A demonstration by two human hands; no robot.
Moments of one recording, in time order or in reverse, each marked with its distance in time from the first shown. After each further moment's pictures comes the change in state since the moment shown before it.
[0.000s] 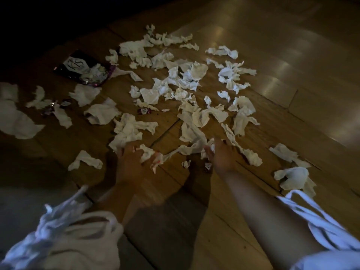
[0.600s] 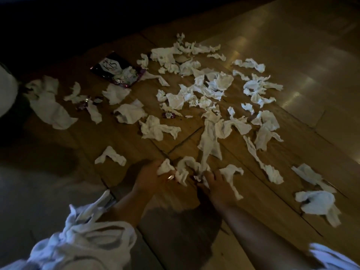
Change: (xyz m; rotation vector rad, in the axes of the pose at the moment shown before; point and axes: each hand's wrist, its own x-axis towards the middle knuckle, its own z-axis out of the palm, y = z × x) left_hand -0.014 -0.018 0.000 -0.306 -0.255 -0.165; right_hand -0.053 -0.018 0.053 -0.120 -0.373 -0.141
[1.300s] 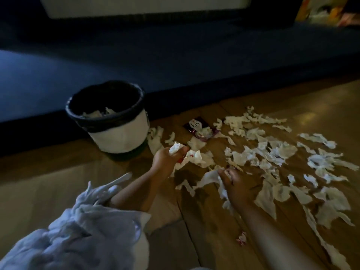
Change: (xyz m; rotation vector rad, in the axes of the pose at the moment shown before) left_hand -0.129 0.064 -0.239 -0.574 0.486 -0.115; right_hand -0.040 -0.204 -0.138 0.797 0.156 -0.445
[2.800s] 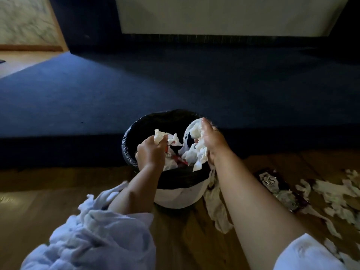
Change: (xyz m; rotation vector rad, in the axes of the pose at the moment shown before) left_hand 0.256 -0.026 -0.252 0.156 0.781 0.071; right_hand 0.300 -0.229 0.304 0.414 -0.264 0.186
